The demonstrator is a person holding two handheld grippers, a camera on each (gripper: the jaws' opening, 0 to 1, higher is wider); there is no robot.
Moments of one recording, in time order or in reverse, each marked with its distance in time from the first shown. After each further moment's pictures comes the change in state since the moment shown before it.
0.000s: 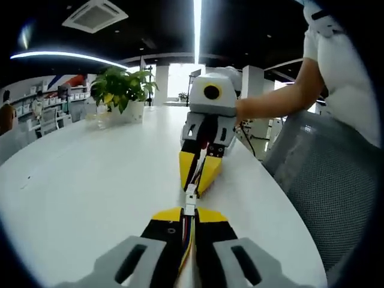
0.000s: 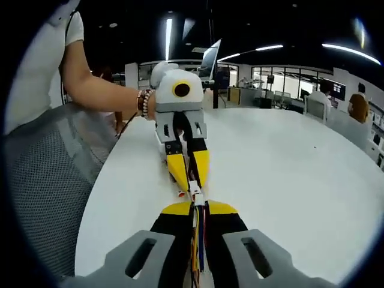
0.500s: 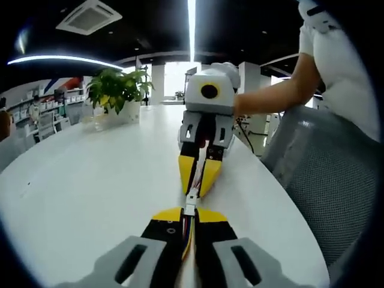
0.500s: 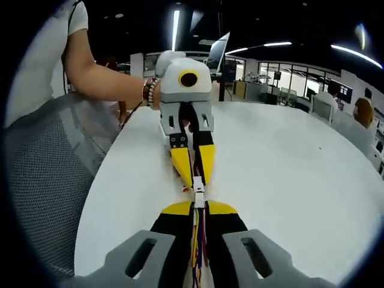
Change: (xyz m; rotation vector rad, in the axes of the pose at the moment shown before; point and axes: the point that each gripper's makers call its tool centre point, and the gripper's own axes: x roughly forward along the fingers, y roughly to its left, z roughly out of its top) left arm 0.006 -0.009 0.004 0.051 0.028 -0.014; right arm 0.004 0.006 -0.004 -0.042 0.061 0.026
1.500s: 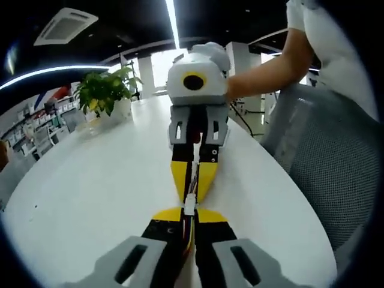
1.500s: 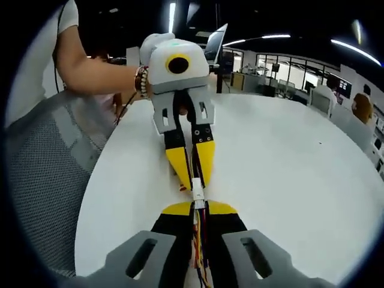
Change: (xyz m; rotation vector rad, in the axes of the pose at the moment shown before) left arm 0.001 0.005 0.002 0.132 0.087 0.009; right arm 0.006 -0.006 -0.001 0.027 0.053 -0.031
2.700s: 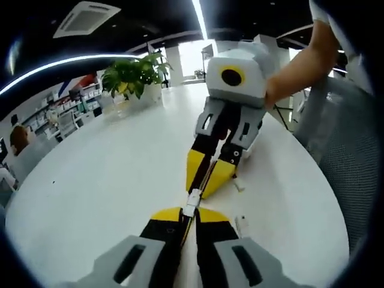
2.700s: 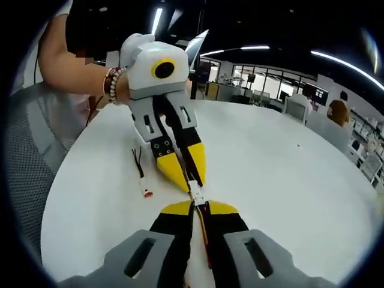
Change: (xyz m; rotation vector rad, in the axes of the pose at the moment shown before) left arm 0.000 0.039 -0.035 -0.074 0.087 0.205; right arm 0.023 -0.033 -0.005 -0.007 -0.077 -0.211
